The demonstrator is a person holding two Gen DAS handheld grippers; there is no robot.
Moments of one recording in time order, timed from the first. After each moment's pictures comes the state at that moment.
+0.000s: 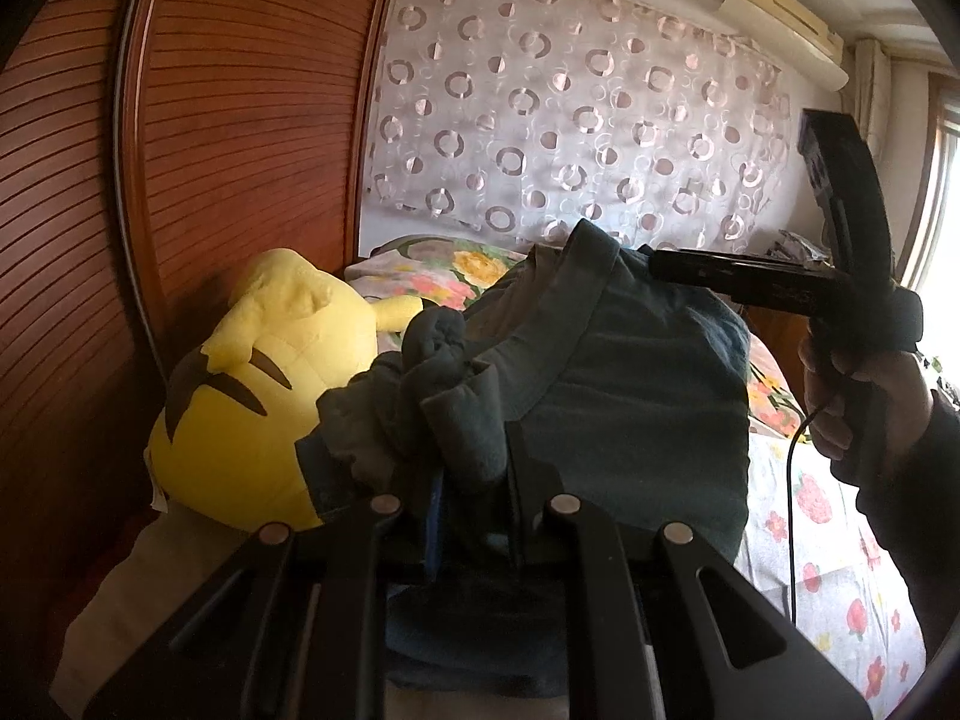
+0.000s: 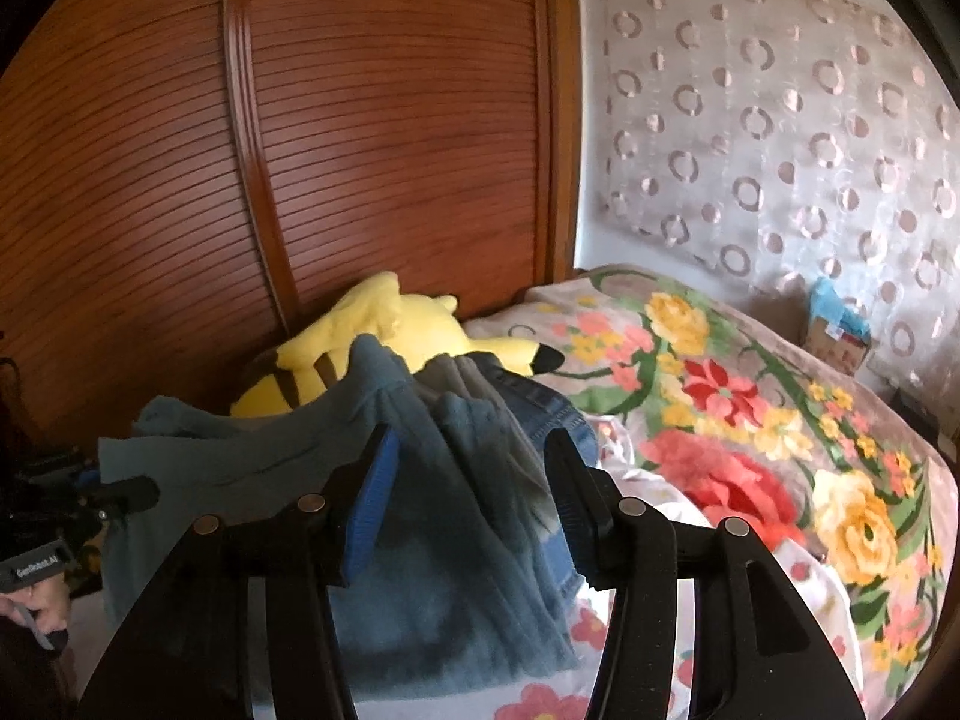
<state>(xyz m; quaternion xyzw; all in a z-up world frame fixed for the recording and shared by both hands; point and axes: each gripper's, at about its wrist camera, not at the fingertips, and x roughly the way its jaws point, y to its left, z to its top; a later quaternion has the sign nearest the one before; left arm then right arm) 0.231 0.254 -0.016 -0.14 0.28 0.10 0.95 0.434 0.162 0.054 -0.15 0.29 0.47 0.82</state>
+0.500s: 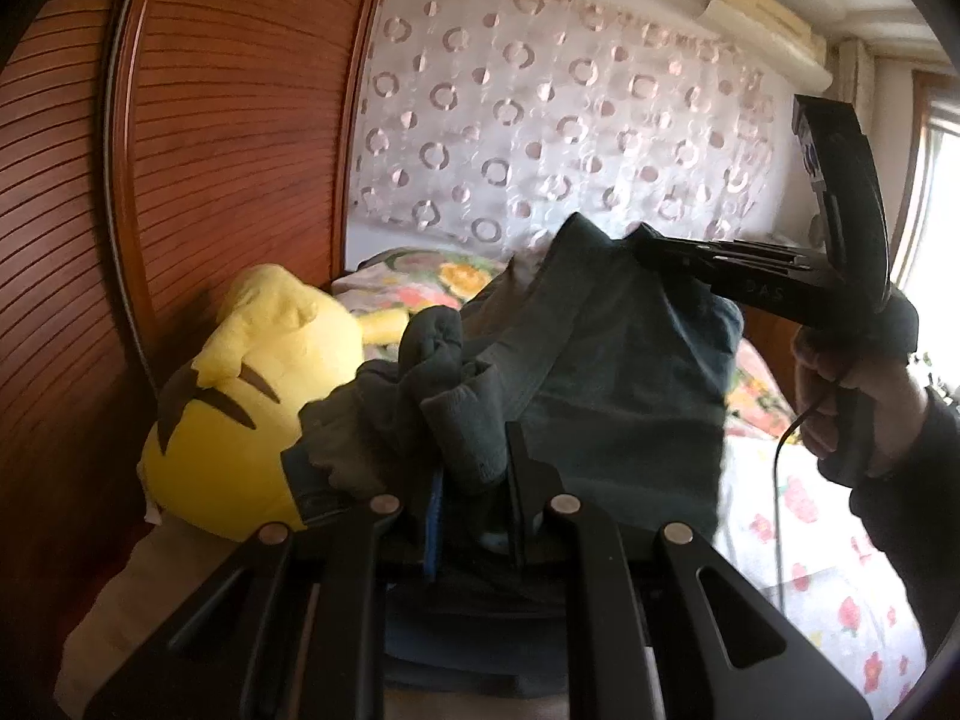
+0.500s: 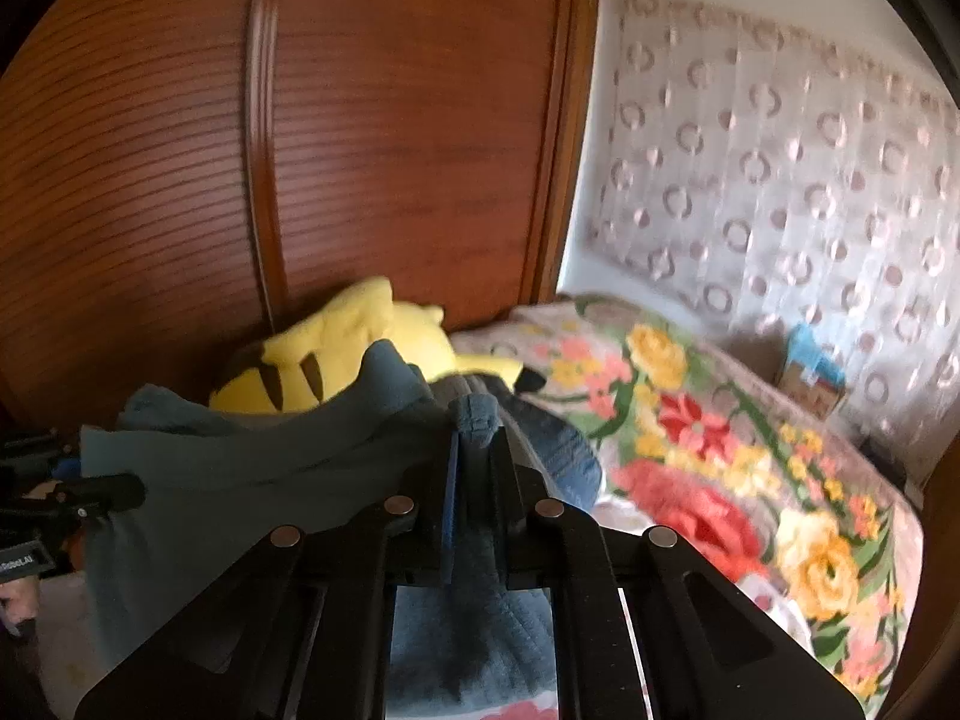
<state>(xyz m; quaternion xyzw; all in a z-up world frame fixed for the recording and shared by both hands) 0.226 0.249 -0.008 -0.13 0.25 0.09 0.95 0.411 0.167 0.063 -0.19 0.23 0.45 0.84</state>
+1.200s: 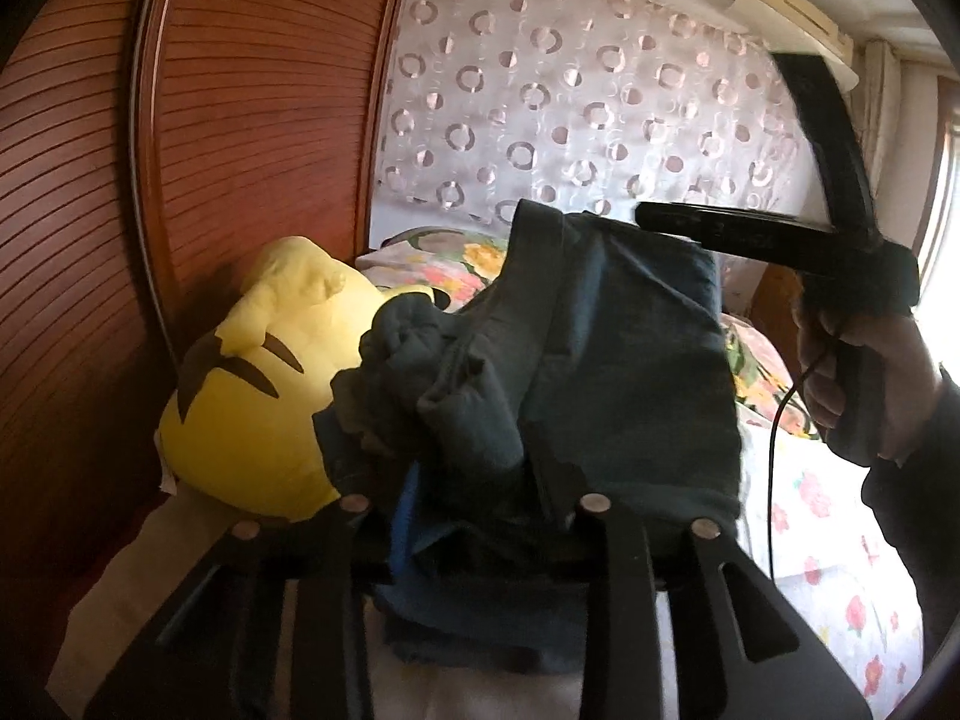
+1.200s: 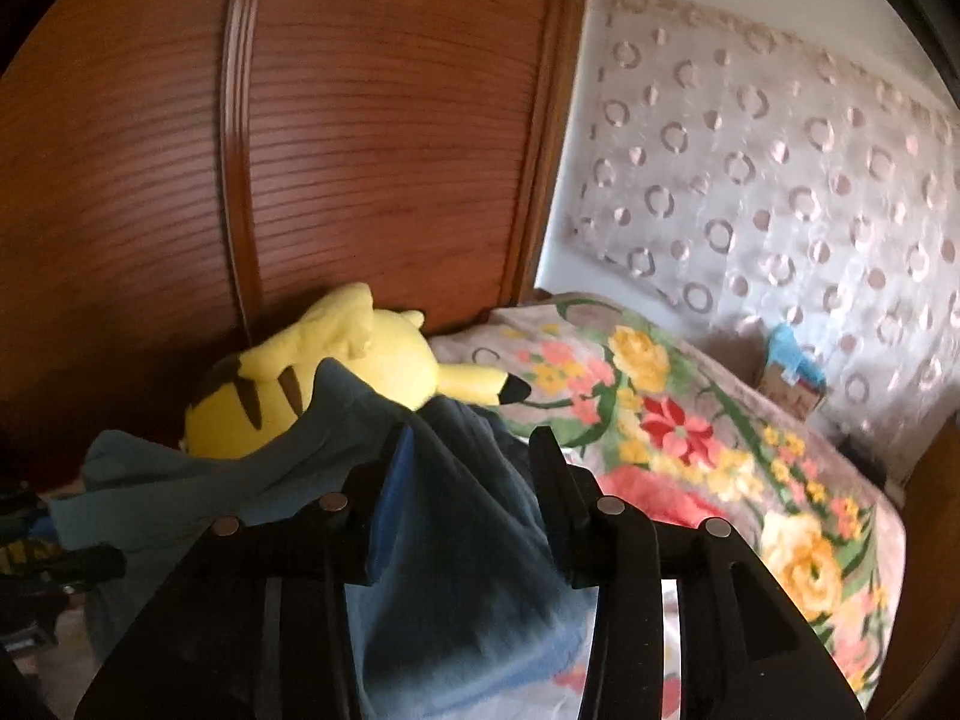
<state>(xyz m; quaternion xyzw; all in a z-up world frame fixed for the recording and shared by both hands) 0.220 0.262 -0.022 -0.14 0.28 0.11 0.94 0.425 0.195 0.063 -0.20 0.25 0.42 0.85</state>
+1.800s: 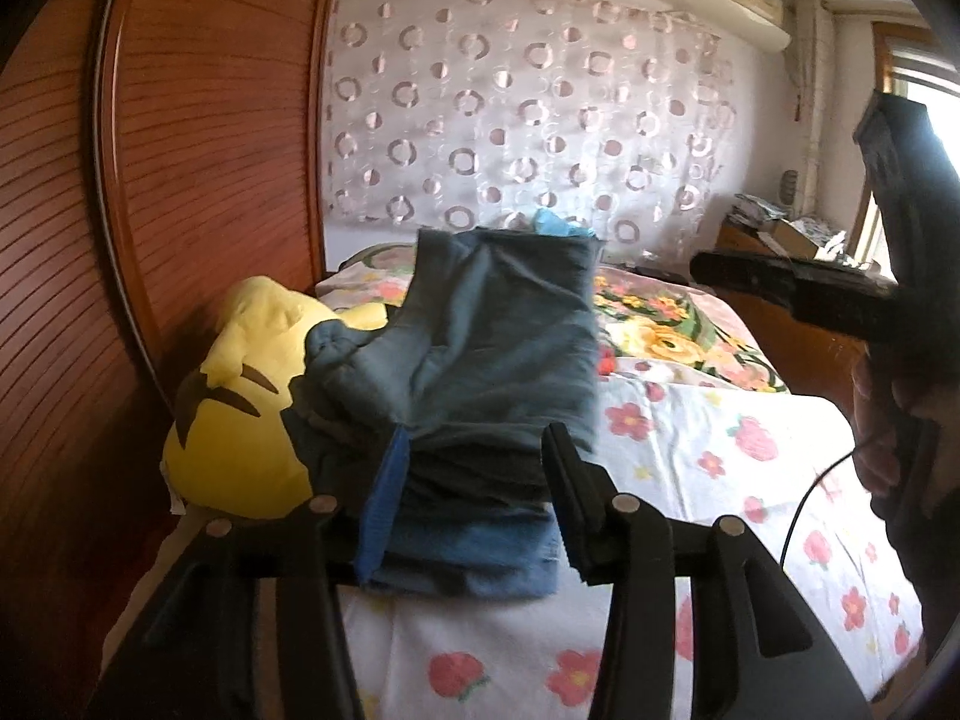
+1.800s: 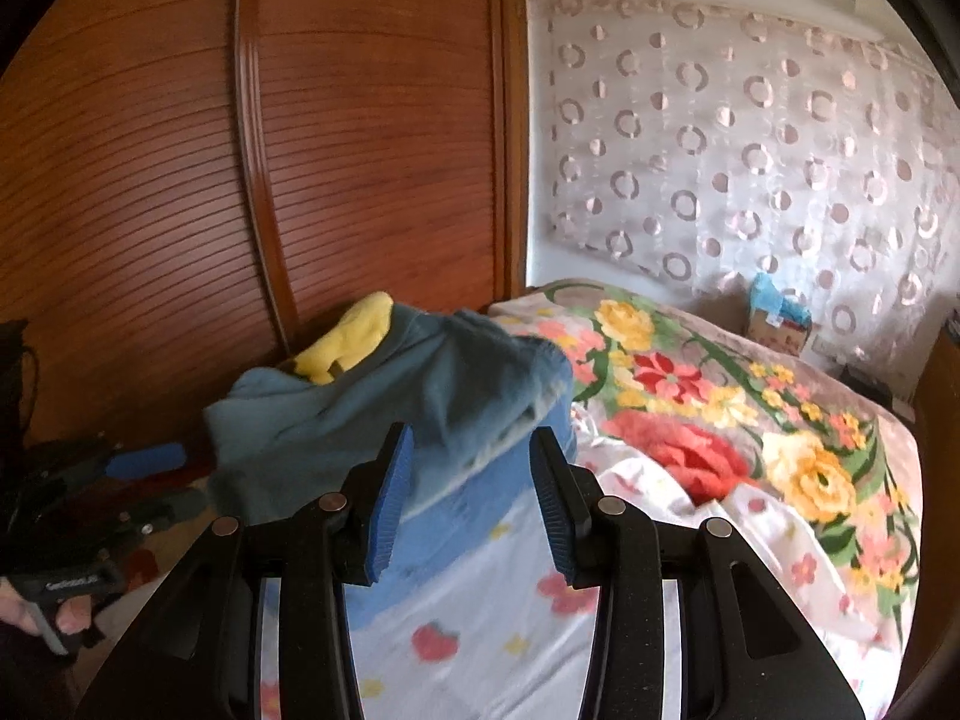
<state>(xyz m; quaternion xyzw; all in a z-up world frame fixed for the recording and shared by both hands) 0.174 0.201 0.023 -0.08 0.28 0.06 0.95 0.315 0.083 0.096 -0.12 0.27 0.41 0.87</state>
